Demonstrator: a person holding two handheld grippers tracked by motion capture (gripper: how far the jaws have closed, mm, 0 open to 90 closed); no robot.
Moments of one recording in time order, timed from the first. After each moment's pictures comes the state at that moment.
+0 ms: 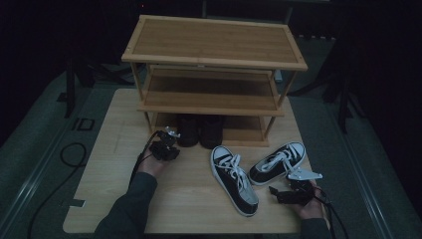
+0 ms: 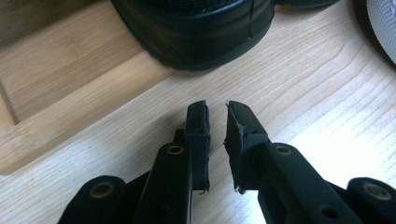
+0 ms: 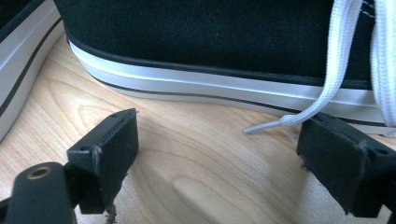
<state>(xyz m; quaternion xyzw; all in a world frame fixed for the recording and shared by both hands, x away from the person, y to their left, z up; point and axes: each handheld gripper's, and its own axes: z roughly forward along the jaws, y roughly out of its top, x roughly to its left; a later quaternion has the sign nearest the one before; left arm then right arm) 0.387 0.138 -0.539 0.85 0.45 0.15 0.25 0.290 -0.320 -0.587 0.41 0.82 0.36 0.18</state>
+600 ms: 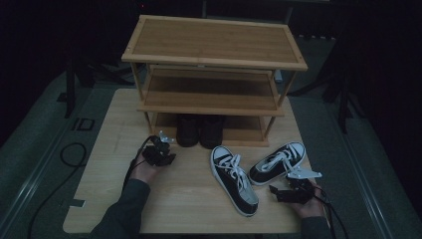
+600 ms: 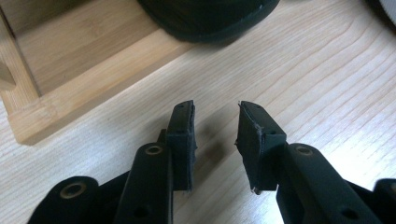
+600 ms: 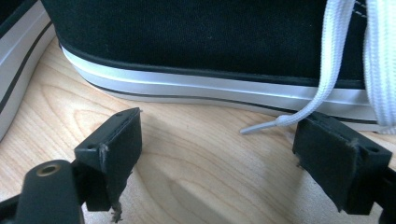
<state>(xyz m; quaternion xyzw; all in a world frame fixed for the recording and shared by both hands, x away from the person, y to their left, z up) 0.369 0.157 -0.548 0.84 0.44 0.17 0.27 0.291 -0.317 -0.585 0.42 0.82 0.35 0.18</state>
